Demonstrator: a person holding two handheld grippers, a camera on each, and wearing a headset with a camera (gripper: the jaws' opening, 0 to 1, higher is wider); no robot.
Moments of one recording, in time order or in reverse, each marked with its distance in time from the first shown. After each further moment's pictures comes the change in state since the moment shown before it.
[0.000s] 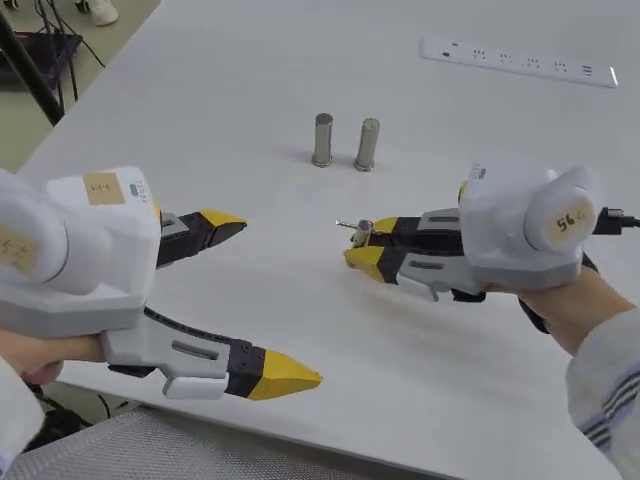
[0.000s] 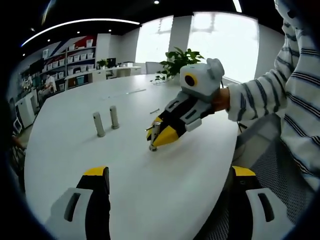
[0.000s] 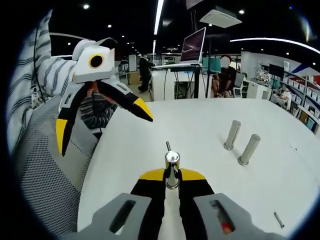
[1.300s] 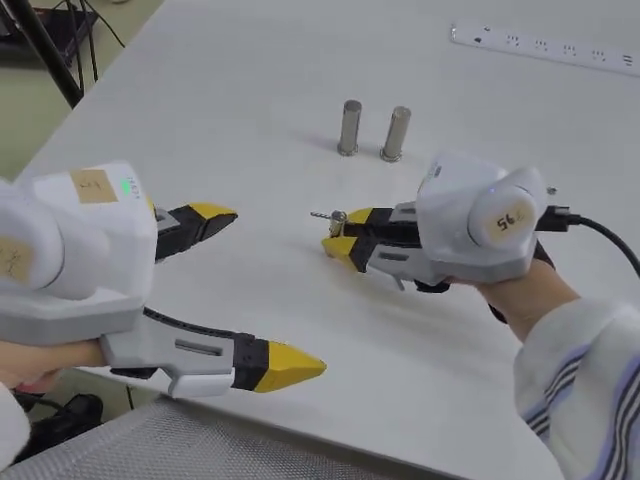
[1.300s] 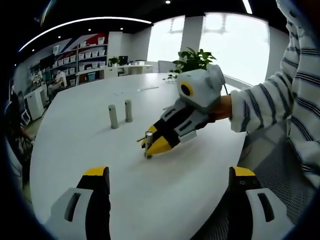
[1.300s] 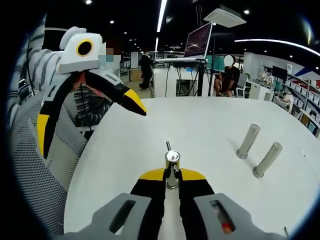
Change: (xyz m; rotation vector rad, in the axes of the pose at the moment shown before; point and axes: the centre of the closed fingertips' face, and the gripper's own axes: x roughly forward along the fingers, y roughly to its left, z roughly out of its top) left arm -0.011 0.012 -0.012 -0.046 0.008 0.086; right arm 0.044 0.004 -0.002 -0.034 0.017 0.000
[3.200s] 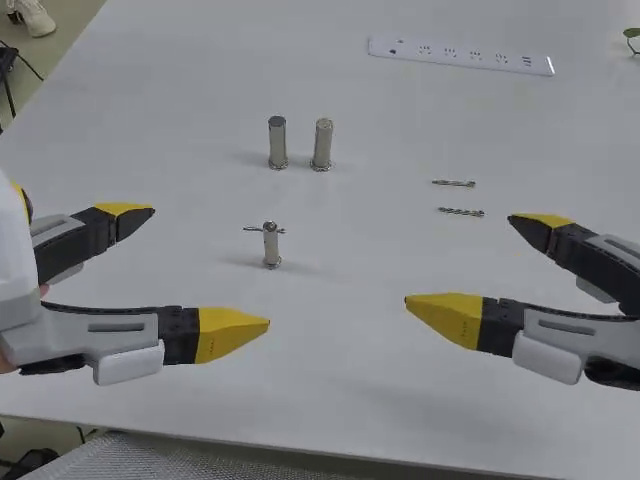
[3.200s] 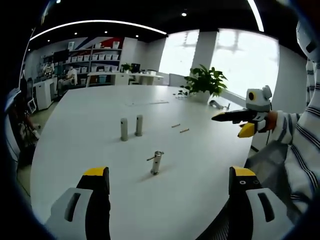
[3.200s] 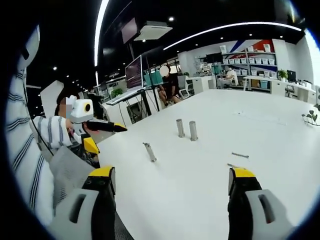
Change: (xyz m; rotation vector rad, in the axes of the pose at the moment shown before) left arm -0.012 0.015 0.033 -0.115 -0.117 0.043; right arm -0.190 0.001 -0.011 0.461 -0.151 -0.376
